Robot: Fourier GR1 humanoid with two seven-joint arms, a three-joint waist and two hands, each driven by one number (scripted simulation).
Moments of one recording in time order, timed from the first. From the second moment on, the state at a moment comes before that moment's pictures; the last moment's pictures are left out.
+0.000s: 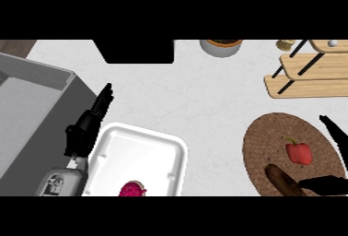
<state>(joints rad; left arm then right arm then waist) -0.16 0.14 -0.09 -1.45 -0.08 0.04 0.02 0.14 -0.37 -0.15 -1.74 0.61 0.20 0.26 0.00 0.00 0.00</state>
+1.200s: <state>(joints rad) -0.18 0.10 -0.03 -1.43 -0.13 0.00 0.01 0.08 -0.31 -0.14 -1.53 0.78 0.17 0.11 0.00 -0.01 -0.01</state>
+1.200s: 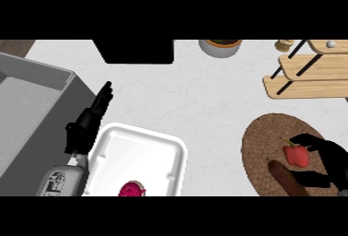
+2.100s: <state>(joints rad) -0.16 0.09 -0.04 -1.47 -0.14 -0.01 0.03 0.09 -0.17 0.12 -1.79 0.95 0.30 0.29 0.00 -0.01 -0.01</state>
